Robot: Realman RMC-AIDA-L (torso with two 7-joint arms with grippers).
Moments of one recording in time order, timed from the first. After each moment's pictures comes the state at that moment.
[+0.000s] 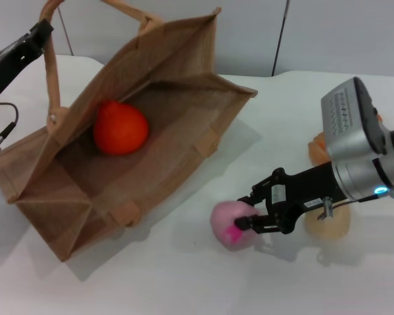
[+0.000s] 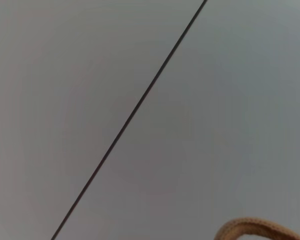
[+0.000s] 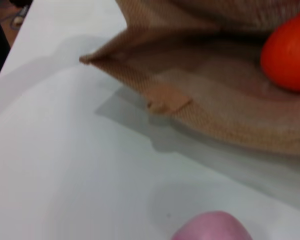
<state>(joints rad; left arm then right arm) -0.62 -2.02 0.06 0.30 -1.49 -1.18 1.83 1.00 2.02 -0.79 -0.21 -2.36 -1.28 1.27</state>
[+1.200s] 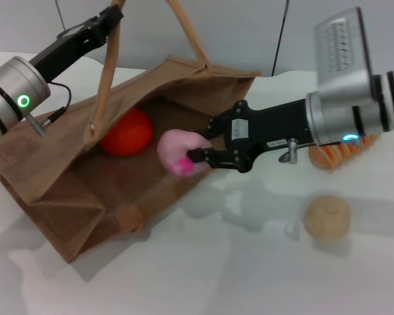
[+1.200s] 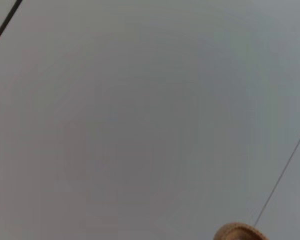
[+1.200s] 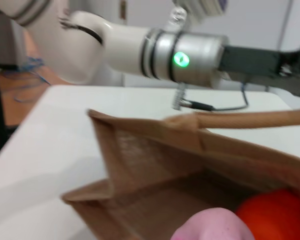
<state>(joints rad) -0.73 -2.03 0.06 0.27 -1.33 -1.26 1.82 1.06 2.03 -0.80 -0.26 -2.10 -1.31 1.14</state>
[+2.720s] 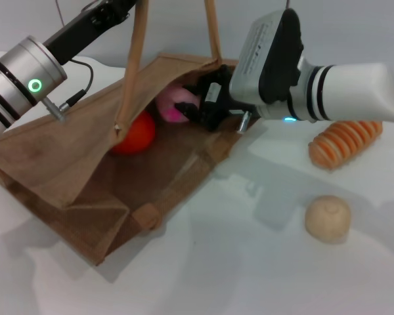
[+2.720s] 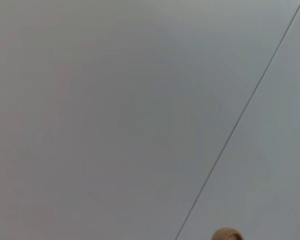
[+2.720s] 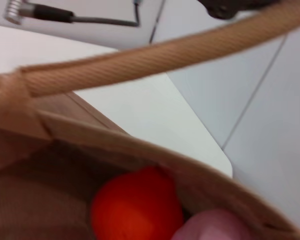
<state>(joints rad) -0.78 -2.03 0.06 0.26 -1.34 -1.43 1.77 1.24 2.05 -0.61 0.09 -1.99 -0.71 0.77</state>
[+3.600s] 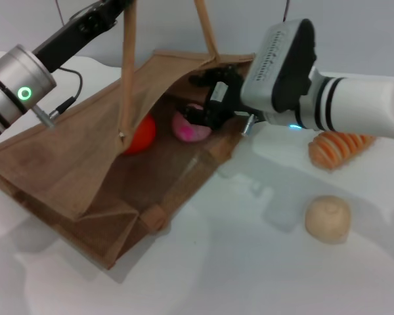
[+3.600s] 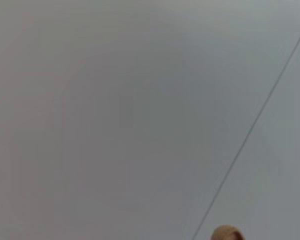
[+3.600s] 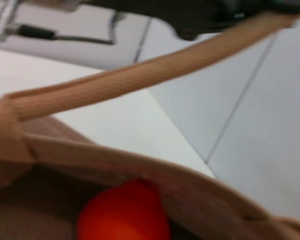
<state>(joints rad) -0.74 -2.03 0.05 0.26 -1.34 -1.42 1.77 1.18 2.04 -0.43 0.13 -1.99 -0.72 0.61</state>
